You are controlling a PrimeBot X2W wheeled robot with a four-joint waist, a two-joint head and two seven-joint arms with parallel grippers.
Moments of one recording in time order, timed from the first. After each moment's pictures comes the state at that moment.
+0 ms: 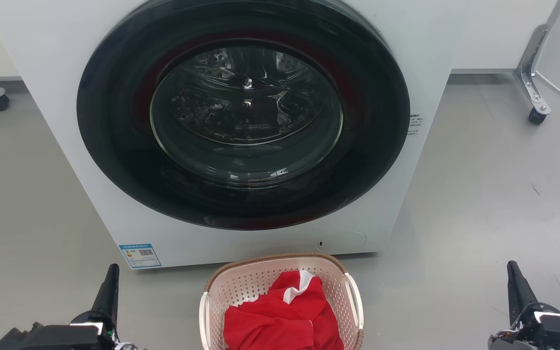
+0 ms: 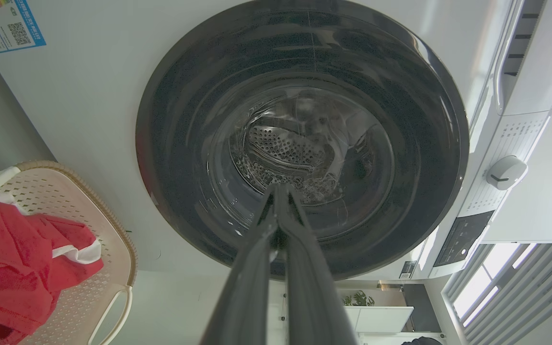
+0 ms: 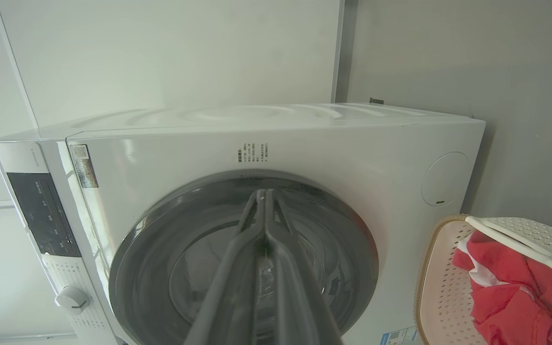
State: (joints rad) left arm -0.08 0.04 0.09 0.29 -1.60 -0.12 0.11; right arm -0.09 -0.04 -0.13 0.30 1.60 0.12 0.11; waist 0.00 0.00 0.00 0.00
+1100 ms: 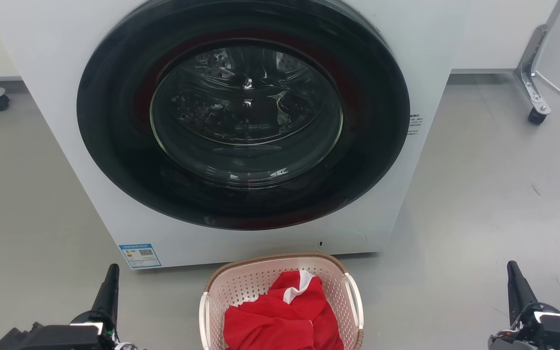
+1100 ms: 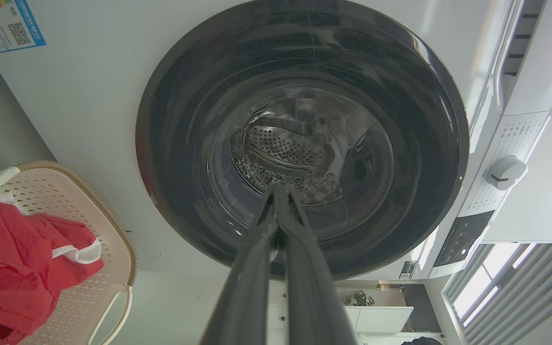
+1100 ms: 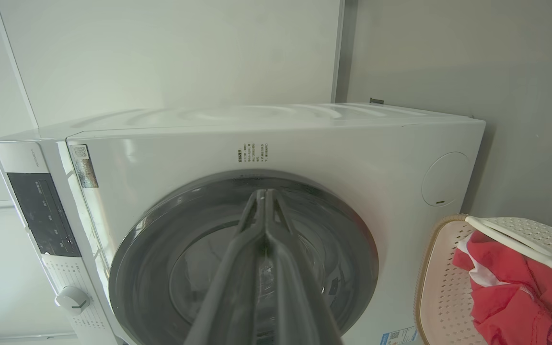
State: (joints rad) left arm -0.08 0.04 0.09 0.29 -1.60 -0.12 0.11; right arm -0.09 -0.04 -0.13 0.30 1.60 0.12 0.11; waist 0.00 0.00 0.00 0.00
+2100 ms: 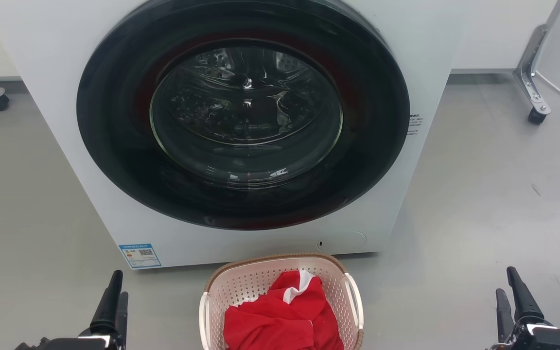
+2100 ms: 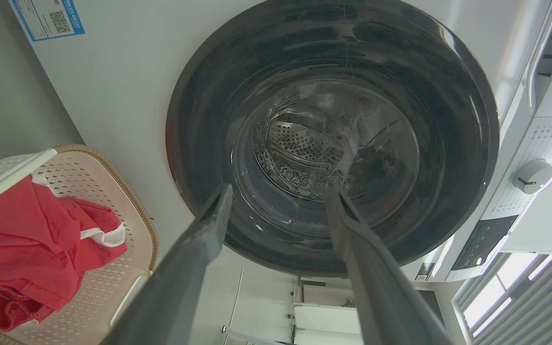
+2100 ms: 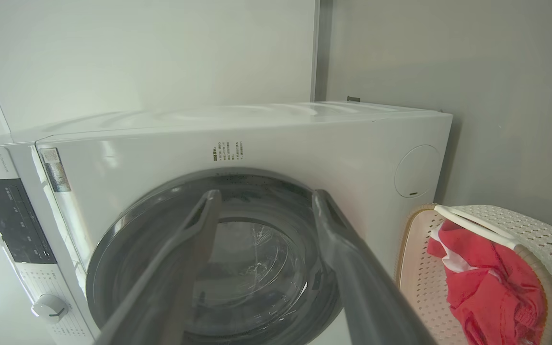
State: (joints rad) left arm -0.05 0.03 0.08 0.32 -1.60 -0.12 0.11; right arm -0.07 -0.03 -0.13 0.33 1.59 0.11 0.11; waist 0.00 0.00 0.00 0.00
